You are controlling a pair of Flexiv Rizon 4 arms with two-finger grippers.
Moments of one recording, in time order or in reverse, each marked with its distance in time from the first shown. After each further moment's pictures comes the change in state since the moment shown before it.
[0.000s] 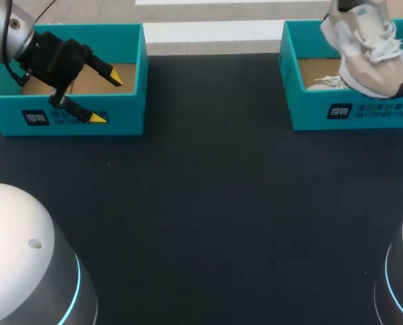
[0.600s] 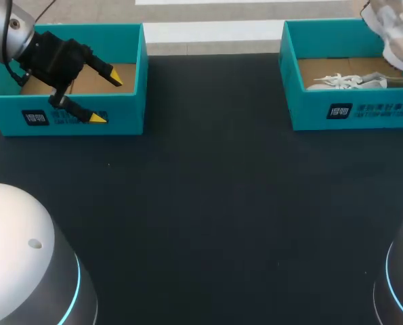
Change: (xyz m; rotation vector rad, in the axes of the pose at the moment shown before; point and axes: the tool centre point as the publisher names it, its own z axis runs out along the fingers) left arm 0.000 0.000 0.000 0.000 0.000 0.000; right arm -0.036 -0.099 0.055 -0.004 0.043 -0.057
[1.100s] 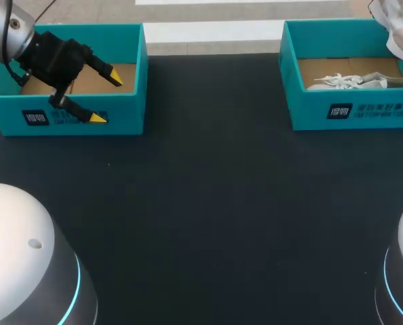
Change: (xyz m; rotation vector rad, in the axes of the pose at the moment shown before) left arm 0.000 0.000 0.000 0.000 0.000 0.000; right arm -0.014 -0.022 0.007 0.047 0.043 0.062
